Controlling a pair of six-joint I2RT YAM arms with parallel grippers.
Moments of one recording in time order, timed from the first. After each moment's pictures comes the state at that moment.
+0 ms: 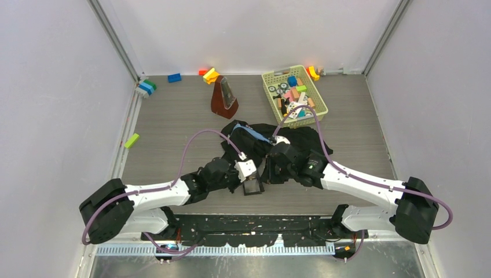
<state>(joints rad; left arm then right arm) -0.97 1.20 0.42 0.29 0.12 0.19 0.95 1.19 0.77 -0.43 0.02 0.84</state>
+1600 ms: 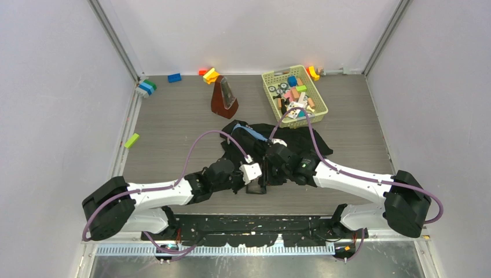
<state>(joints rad) -1.03 1.23 0.47 0.27 0.10 0.24 0.95 1.27 0.77 -0.42 0.01 0.85</state>
